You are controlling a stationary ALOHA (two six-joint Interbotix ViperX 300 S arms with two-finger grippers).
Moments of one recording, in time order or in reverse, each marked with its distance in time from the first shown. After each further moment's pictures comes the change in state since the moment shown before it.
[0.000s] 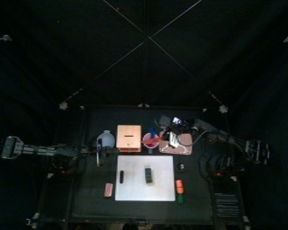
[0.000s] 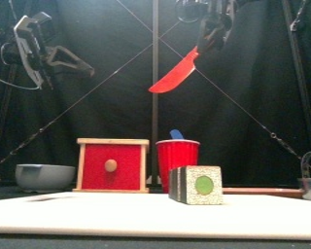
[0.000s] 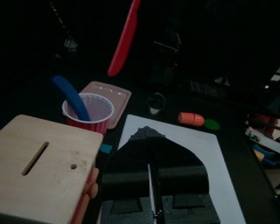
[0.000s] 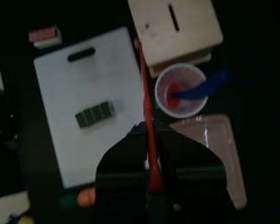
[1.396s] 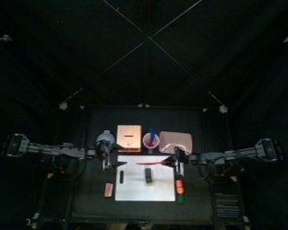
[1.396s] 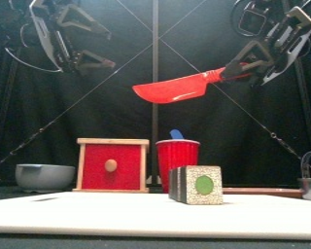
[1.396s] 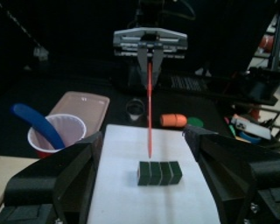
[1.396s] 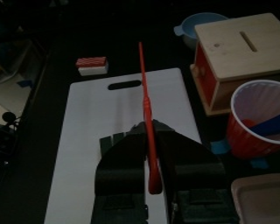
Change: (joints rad) left arm -0.092 0.129 -0.192 0.083 0.138 0.000; right arm 0.385 -0.195 0.873 0.044 -1.246 0.005
